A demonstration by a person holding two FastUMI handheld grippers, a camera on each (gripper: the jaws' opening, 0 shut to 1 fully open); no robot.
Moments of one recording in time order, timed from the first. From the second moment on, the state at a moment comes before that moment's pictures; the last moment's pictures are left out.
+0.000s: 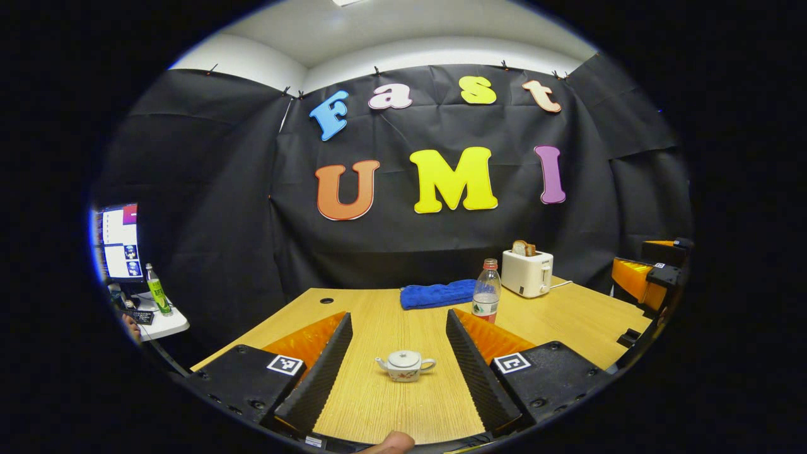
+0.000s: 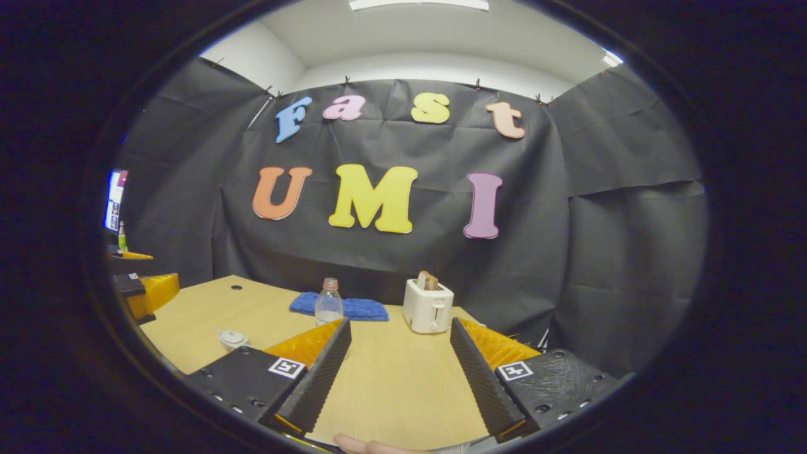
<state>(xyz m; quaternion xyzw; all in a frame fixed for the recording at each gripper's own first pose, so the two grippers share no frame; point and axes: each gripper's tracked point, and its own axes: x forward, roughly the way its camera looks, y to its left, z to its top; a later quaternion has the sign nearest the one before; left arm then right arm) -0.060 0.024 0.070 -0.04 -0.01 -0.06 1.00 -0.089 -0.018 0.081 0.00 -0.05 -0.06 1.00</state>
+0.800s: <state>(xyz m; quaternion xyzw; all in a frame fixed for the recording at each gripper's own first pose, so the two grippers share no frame) -0.045 0.034 0.058 0.00 0.00 -0.02 1.00 -0.070 -0.009 0.068 0.00 -0.03 -0.03 1.00</state>
